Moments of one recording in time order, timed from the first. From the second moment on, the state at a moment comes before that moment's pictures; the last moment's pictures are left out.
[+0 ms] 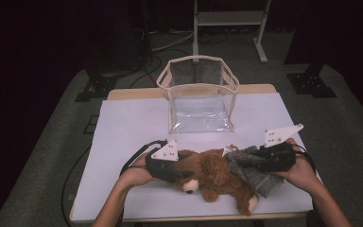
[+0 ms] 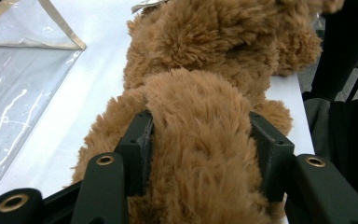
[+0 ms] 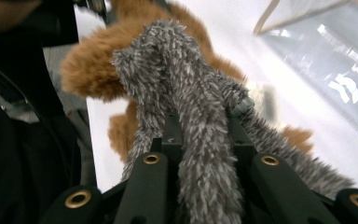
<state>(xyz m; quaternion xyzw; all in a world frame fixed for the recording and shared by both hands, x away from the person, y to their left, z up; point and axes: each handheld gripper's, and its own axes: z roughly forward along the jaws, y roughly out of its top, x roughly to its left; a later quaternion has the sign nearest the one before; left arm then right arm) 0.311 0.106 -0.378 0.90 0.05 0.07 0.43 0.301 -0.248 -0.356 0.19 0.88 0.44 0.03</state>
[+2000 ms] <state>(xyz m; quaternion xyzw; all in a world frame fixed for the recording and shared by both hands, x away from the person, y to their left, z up) 0.308 0.102 -0.377 0.90 0.05 0.07 0.43 0.325 -0.229 -0.362 0.18 0.88 0.44 0.00</state>
